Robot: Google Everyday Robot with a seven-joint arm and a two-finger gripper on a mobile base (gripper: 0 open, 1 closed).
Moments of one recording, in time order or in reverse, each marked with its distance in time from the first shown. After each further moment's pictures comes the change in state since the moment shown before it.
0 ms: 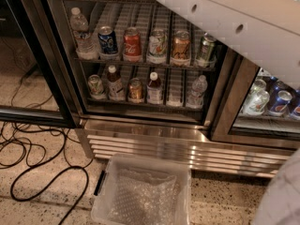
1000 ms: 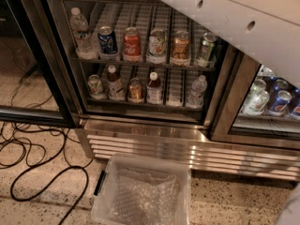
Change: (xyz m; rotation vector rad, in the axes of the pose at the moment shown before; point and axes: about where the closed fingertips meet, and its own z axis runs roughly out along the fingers) arm 0.012 0.010 -0.015 -0.053 0.055 -0.034
